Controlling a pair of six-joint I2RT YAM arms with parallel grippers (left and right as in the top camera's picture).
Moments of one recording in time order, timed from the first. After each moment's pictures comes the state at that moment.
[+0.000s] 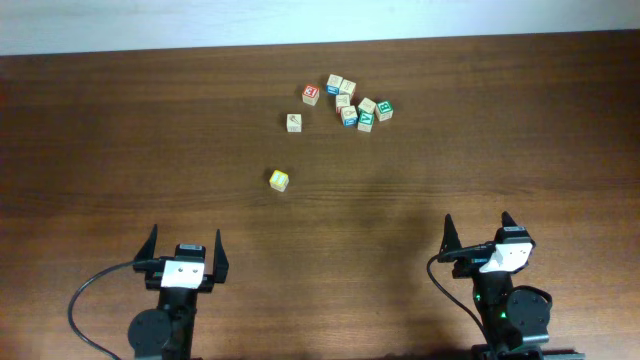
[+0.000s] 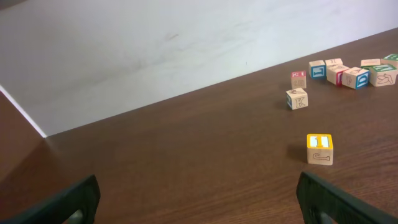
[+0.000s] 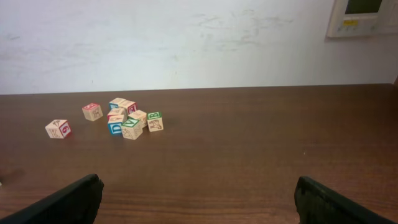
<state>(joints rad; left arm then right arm) 0.05 0.01 0.01 -0.07 0.07 0.30 0.03 0.01 0.01 -0.07 0.01 0.05</state>
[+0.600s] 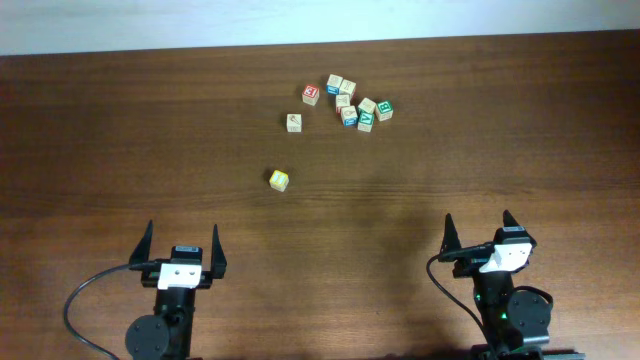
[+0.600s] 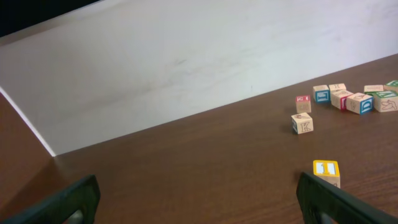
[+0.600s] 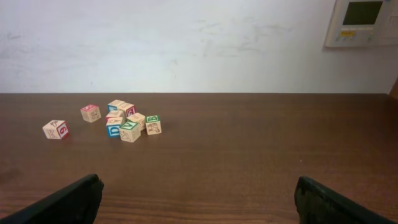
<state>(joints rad) 0.05 0.01 0.01 0.02 0.07 0.29 0.03 0.01 0.02 -0.06 0.01 0.02</state>
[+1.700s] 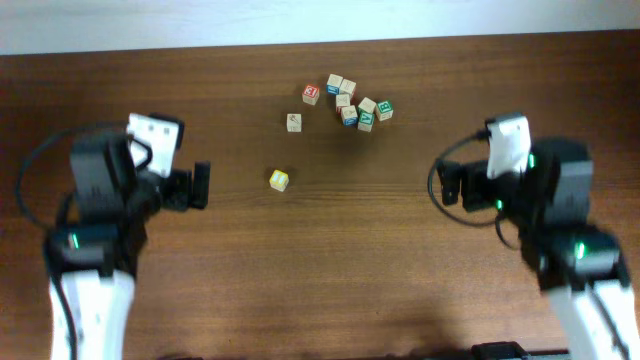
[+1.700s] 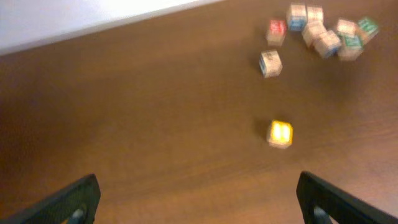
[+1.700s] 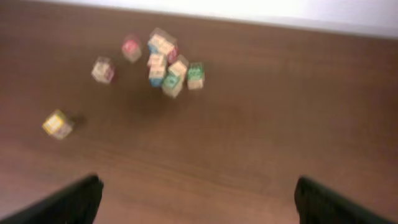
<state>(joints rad) 0.05 1.19 1.23 -0.83 0.15 0.24 0.03 1.08 1.13 -0.75 -0.19 -0.07</state>
